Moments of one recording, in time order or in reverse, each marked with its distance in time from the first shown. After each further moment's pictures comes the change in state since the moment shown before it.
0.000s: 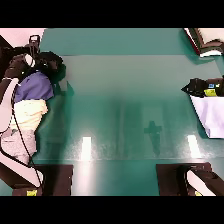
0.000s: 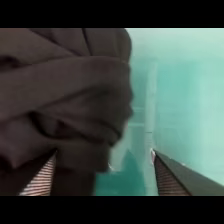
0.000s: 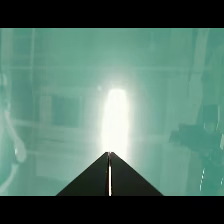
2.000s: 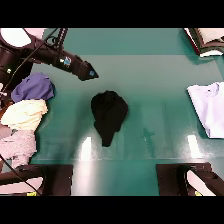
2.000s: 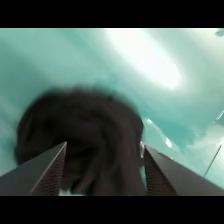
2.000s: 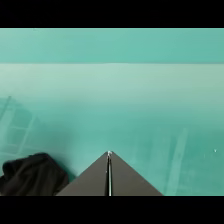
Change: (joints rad) left arm -0.328 0.419 -0.021 -0.576 -0.713 0.318; right arm -0.009 0.002 0.504 -0.002 0.018 0.000
